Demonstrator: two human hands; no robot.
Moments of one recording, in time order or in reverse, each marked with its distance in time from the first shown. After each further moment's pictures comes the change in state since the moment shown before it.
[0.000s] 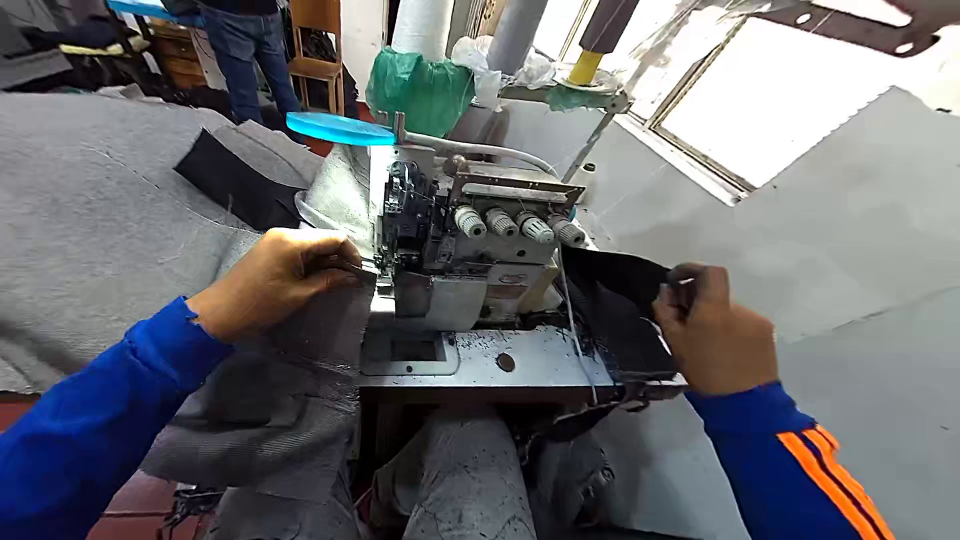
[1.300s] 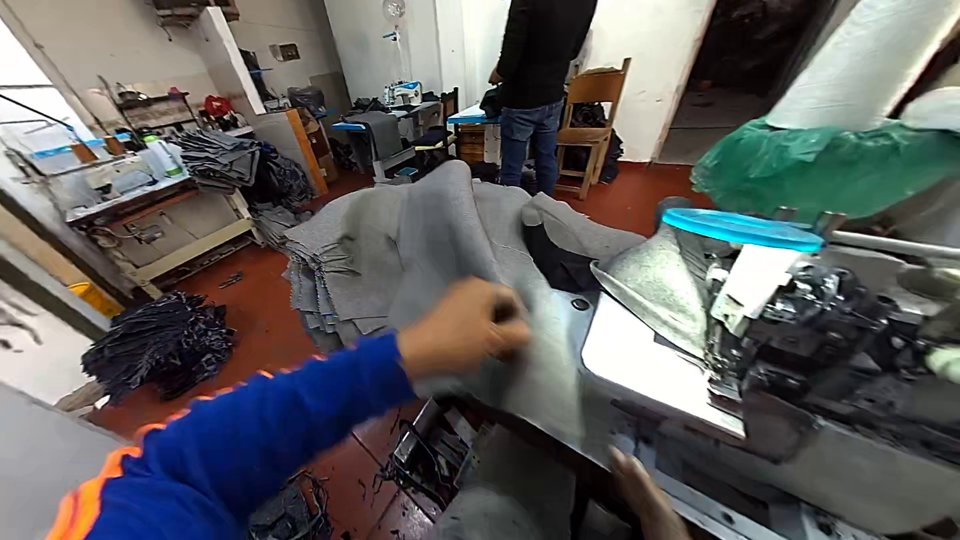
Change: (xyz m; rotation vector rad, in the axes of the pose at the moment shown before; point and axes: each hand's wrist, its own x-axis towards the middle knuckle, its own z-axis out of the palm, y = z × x) left_hand -0.059 0.087 -0.095 -0.005 0.025 -0.833; right_hand -0.117 -0.265 0.069 1.478 -0.377 -0.189
